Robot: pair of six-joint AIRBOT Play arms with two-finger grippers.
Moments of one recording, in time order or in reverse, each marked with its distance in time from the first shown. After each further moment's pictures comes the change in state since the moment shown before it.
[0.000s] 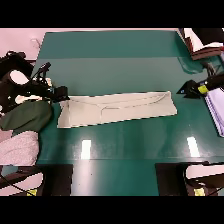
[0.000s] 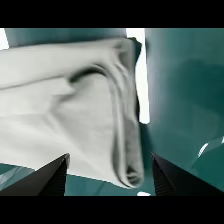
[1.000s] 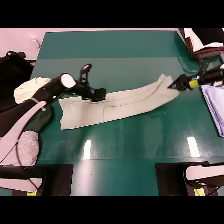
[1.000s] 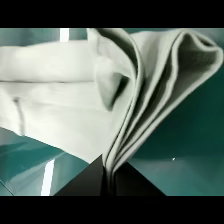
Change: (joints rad) left arm -0.435 -0.290 0.187 -0.112 0.244 -0.087; right arm 0.154 0.049 0.085 0.274 0.033 -0.125
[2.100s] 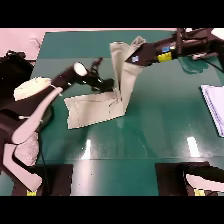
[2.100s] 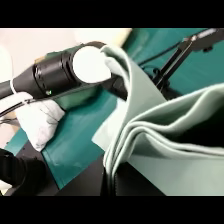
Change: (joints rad) left arm 0.053 -0.219 0.330 -0.013 -0.103 -0.002; right arm 0.592 0.185 0.253 0.089 -0.205 0.190
